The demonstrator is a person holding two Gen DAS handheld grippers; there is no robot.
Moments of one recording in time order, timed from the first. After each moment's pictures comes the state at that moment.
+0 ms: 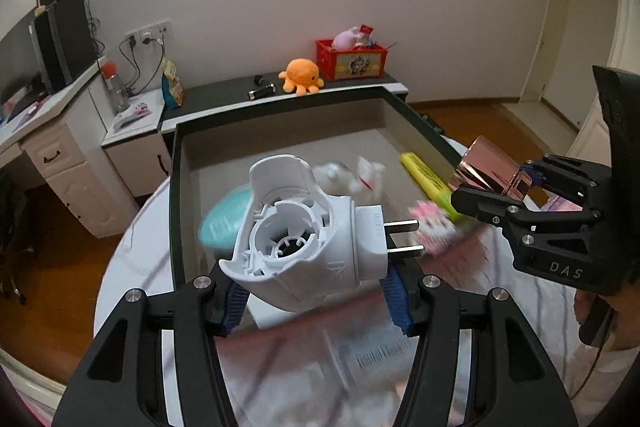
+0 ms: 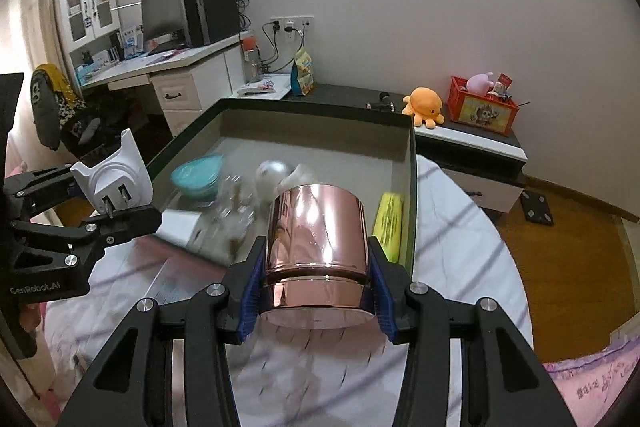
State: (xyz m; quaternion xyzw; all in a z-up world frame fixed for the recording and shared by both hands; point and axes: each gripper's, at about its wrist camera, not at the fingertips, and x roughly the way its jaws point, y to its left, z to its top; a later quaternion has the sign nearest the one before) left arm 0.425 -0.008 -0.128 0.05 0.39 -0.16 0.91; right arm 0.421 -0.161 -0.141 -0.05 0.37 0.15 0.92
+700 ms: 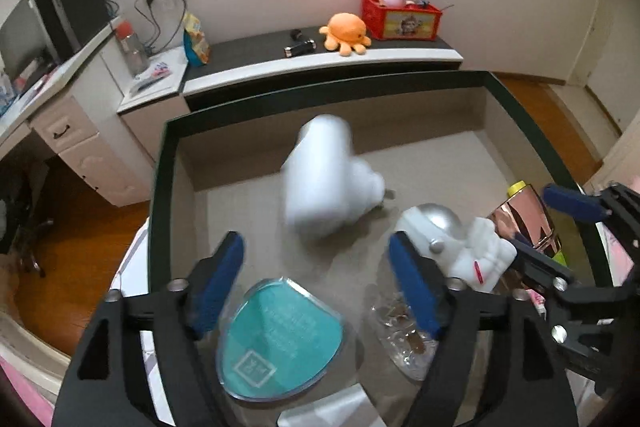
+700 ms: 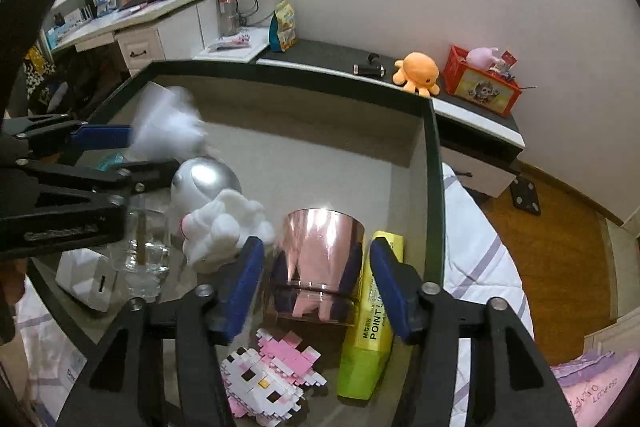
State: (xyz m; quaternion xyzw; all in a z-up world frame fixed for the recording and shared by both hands) left arm 0.530 -0.011 -0.179 0.06 0.46 -0.08 0.88; right arm 0.484 -0.147 -0.173 -0.09 0.43 0.12 0.89
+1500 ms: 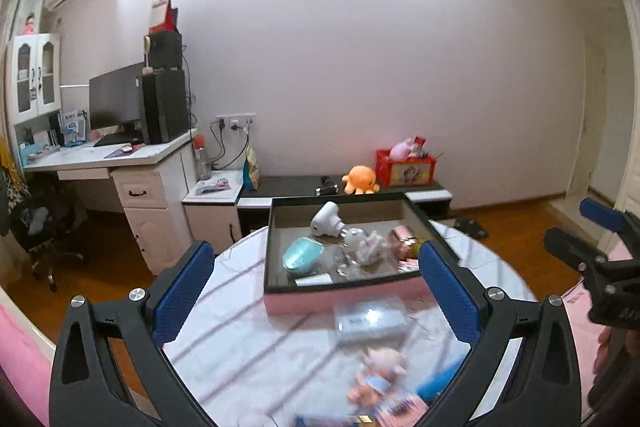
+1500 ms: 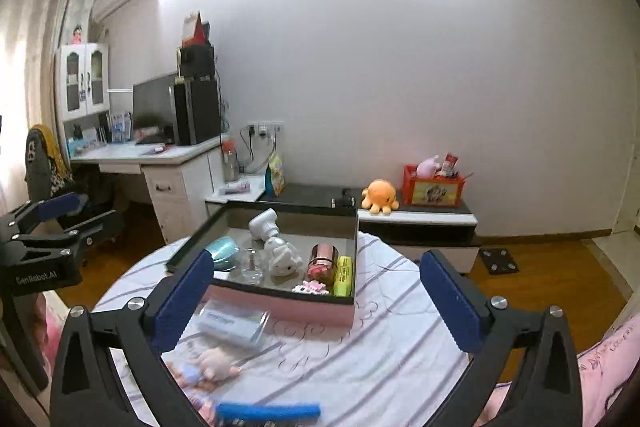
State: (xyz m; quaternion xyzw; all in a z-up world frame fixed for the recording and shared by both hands) left arm 0.214 0.011 -0.047 0.00 0.18 -0.03 0.98; right arm 0.212 -0.192 -0.047 -0.02 0.17 0.09 0.98
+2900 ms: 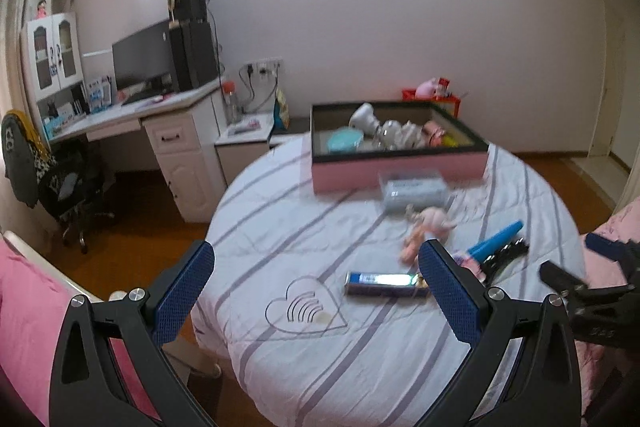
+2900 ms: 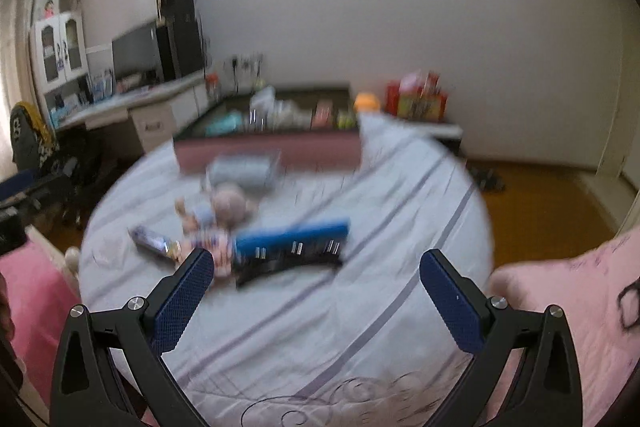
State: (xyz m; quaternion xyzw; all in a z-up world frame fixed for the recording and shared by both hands) left arm 0.156 0.042 -0.135 0.03 0.28 0.02 0.96; right arm 0.170 -0.177 -0.174 0.01 0.32 0.06 0.95
